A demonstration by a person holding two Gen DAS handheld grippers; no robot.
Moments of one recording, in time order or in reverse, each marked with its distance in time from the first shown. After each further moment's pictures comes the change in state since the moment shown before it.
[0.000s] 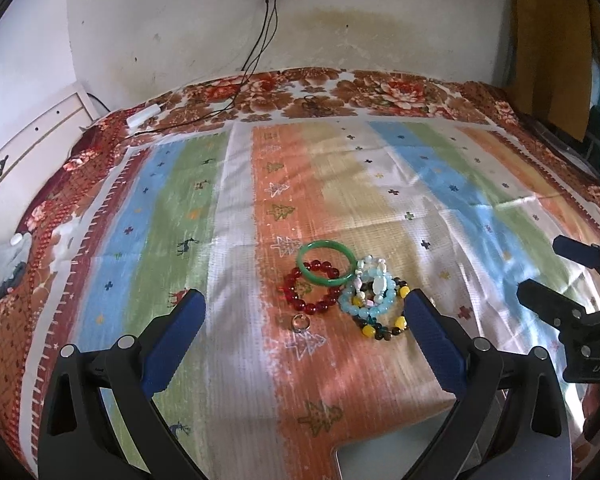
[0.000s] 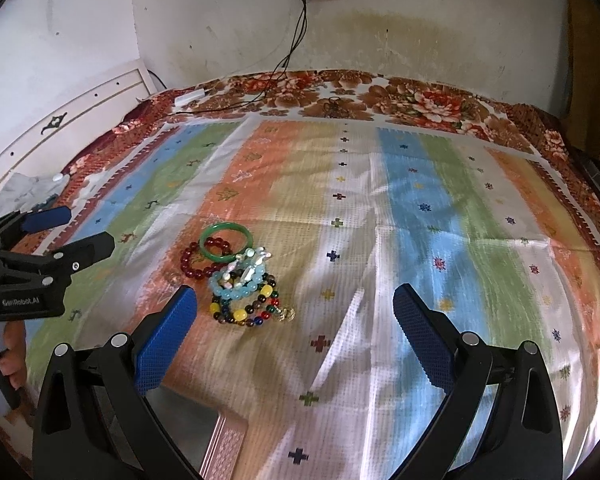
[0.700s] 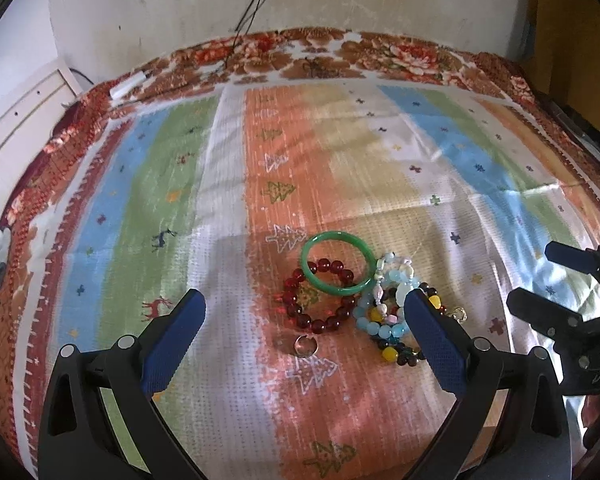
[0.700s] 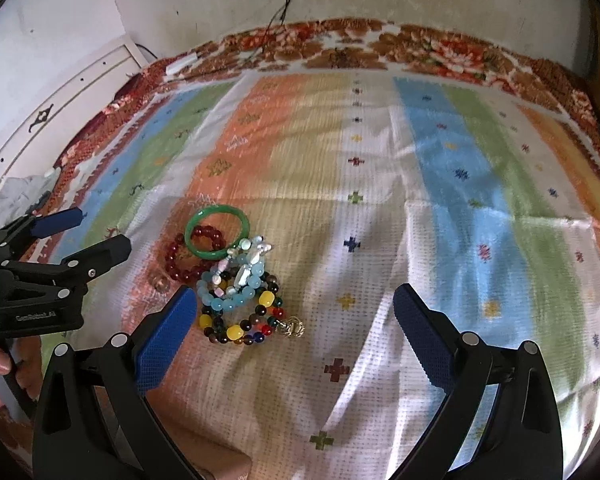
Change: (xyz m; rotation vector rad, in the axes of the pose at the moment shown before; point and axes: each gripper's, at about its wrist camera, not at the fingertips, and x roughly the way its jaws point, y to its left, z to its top) left arm 0.074 0.007 0.020 -0.014 0.150 -0.008; right arm 0.075 -0.005 0.020 0.059 0.184 0.065
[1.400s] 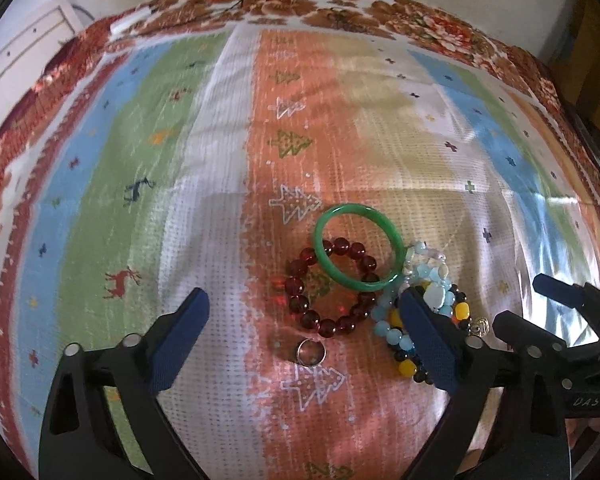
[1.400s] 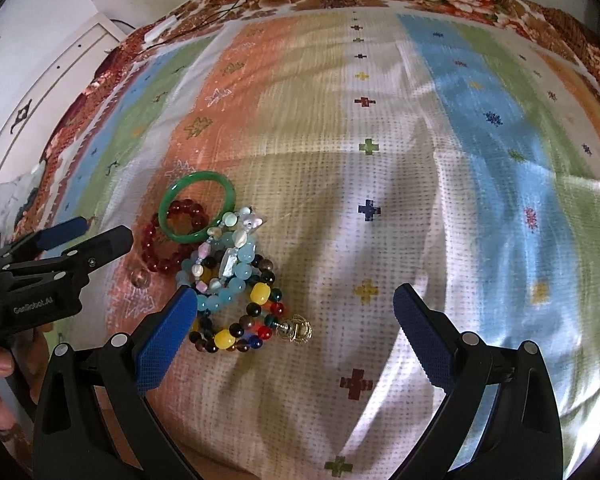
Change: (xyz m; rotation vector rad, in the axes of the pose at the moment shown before) left arm 0.056 0.023 0.004 -0.136 0.169 -0.046; right arm 0.057 -0.009 0.006 0.083 0.184 0.031
